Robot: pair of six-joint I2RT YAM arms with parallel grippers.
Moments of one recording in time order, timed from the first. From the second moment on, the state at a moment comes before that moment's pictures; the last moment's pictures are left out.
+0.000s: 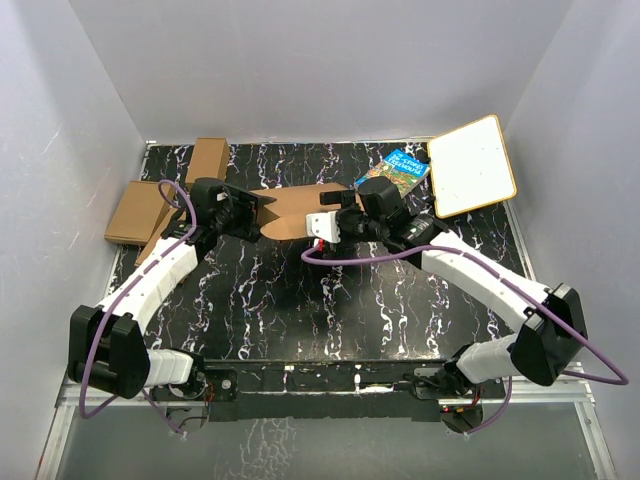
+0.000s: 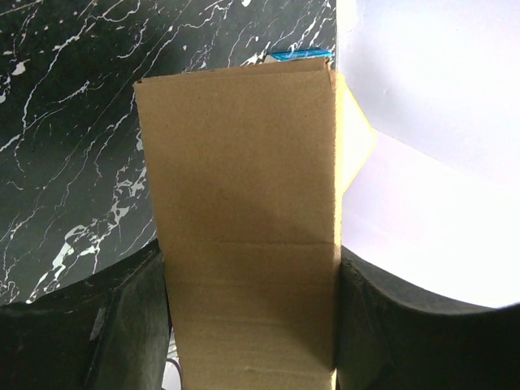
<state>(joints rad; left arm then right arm) -0.28 1.30 0.94 -0.27 0.21 -1.52 0.68 1.36 1.16 -0.34 -0.42 -1.05</state>
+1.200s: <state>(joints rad) -0.28 1.21 0.86 -0.20 0.22 -1.60 0.74 1.40 1.02 -0.06 -0.21 -0.96</state>
